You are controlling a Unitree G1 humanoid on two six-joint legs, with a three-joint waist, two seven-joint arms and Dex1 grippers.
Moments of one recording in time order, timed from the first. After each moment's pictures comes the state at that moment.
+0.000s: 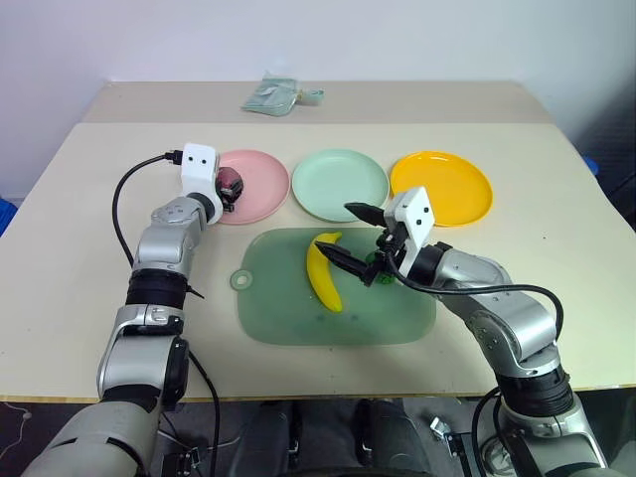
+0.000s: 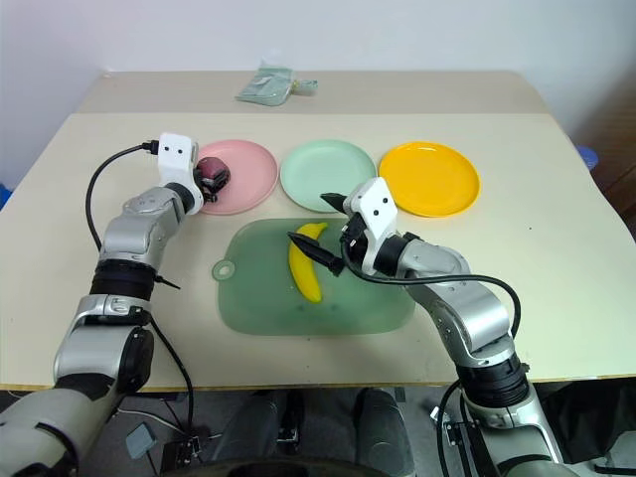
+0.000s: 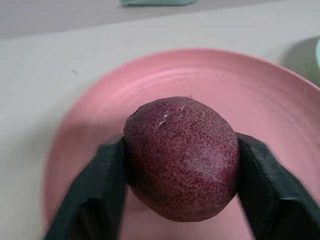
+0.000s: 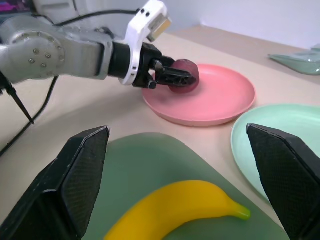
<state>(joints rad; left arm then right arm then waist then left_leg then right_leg) -0.84 0.37 0.09 0.58 -0.14 0.43 -0.26 -0.38 -0.42 0.14 -0.43 0.44 0.63 0.53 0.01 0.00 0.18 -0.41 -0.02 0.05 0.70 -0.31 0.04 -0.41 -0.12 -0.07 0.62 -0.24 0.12</state>
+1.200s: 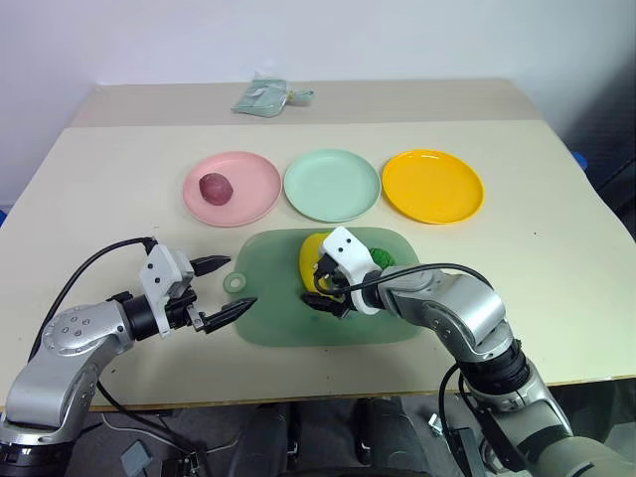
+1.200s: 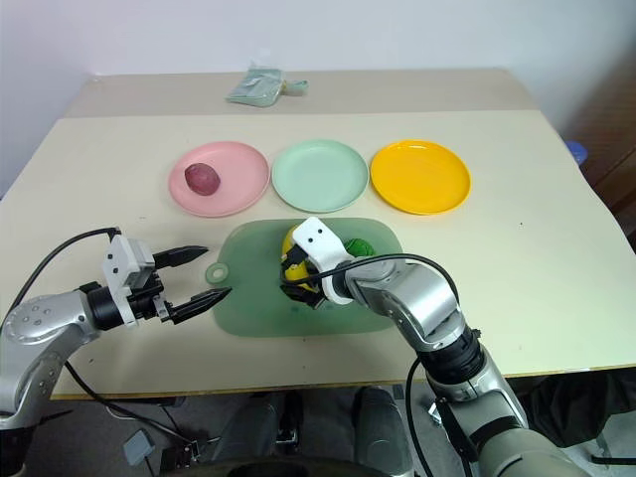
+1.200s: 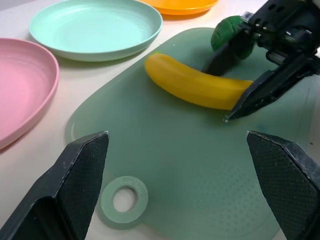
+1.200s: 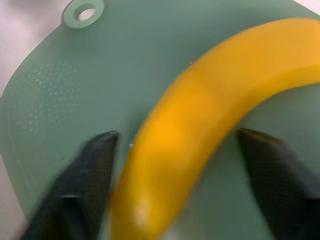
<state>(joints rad) 0.07 0.72 0.22 -0.43 -0.51 0.41 -0.89 -0.56 -0.32 0.37 -0.42 0.40 1.32 0.36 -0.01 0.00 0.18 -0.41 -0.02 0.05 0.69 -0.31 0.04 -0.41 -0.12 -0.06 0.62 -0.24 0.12</state>
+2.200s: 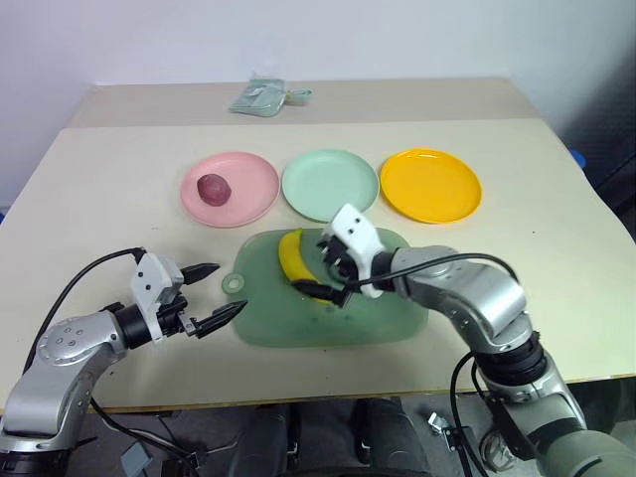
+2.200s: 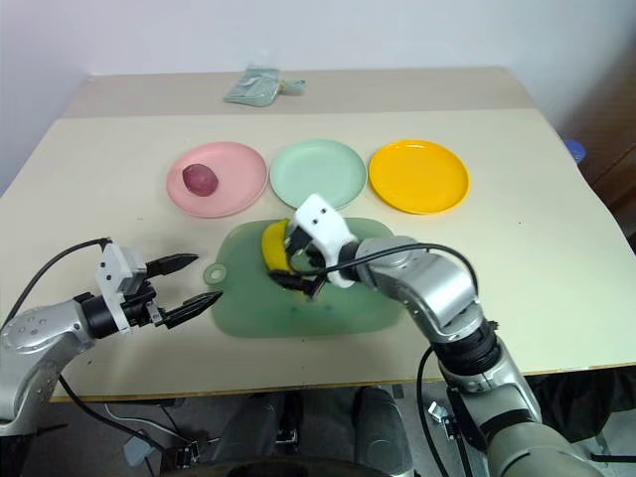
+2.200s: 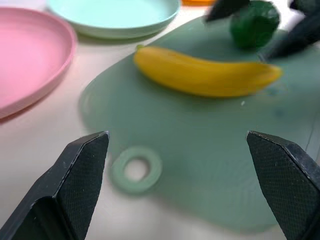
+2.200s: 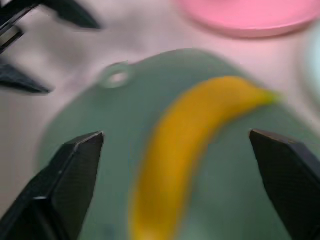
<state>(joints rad) 0.13 0.72 0.26 -0.37 -0.50 0.36 -0.89 -0.60 -0.37 0.38 -0.44 0.41 1.15 0.49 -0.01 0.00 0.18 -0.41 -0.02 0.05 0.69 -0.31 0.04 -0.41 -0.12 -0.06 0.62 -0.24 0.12</state>
